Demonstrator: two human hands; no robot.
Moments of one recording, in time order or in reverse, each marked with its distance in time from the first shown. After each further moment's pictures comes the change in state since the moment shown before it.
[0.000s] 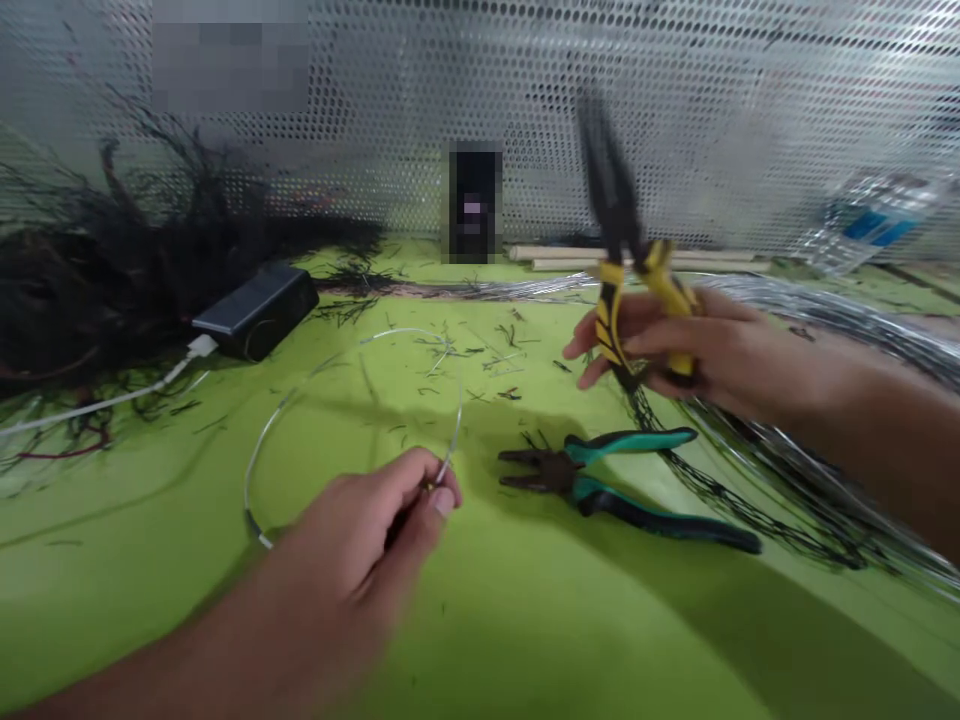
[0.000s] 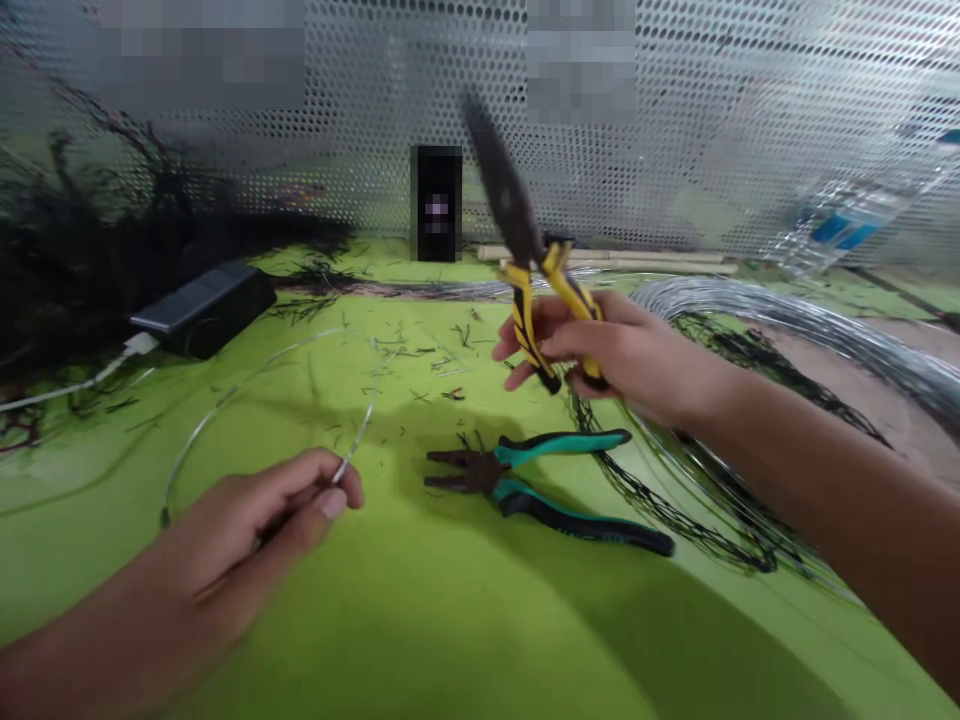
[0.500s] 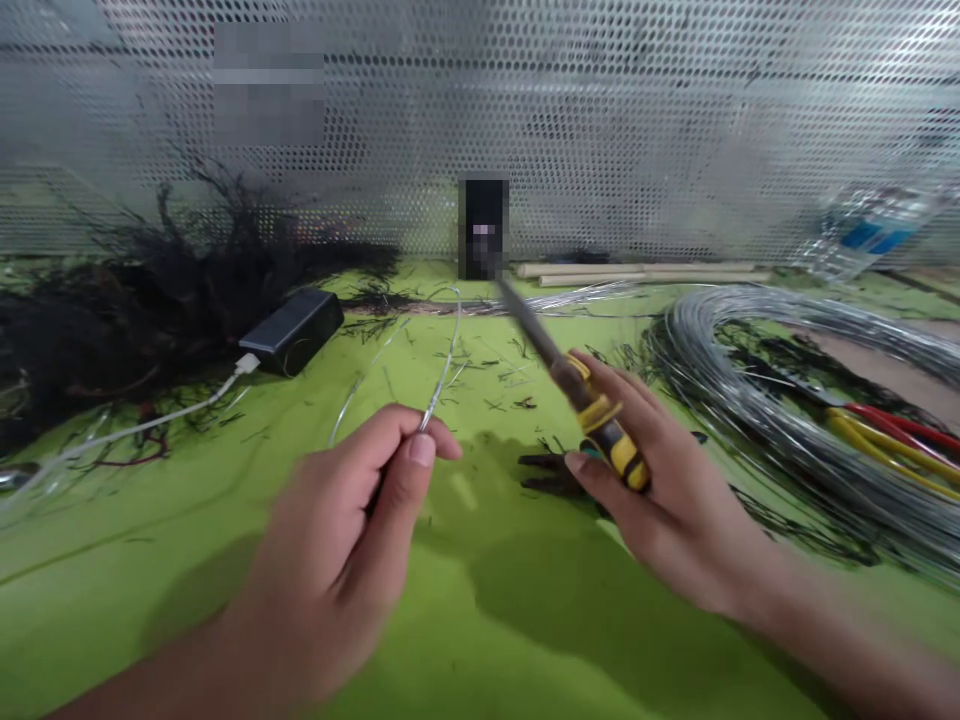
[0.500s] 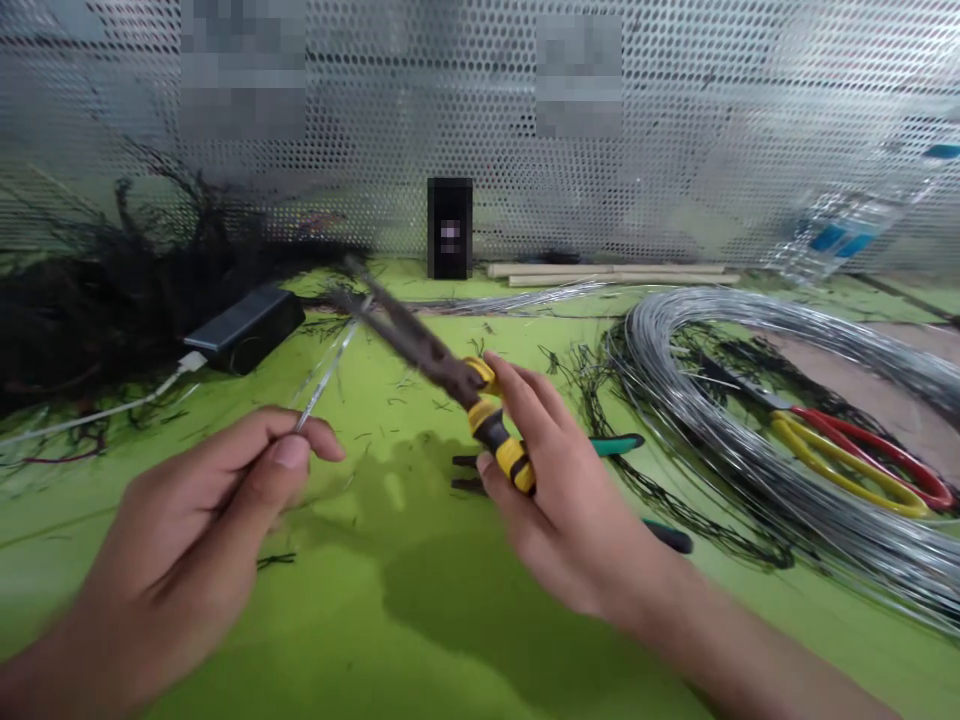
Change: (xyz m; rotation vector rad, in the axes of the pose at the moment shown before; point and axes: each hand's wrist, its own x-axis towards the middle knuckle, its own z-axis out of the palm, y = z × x) left_hand -0.001 0.007 -0.018 -0.038 0.365 0.152; right_hand -0.064 -0.051 0.085 0.279 0.286 -0.051
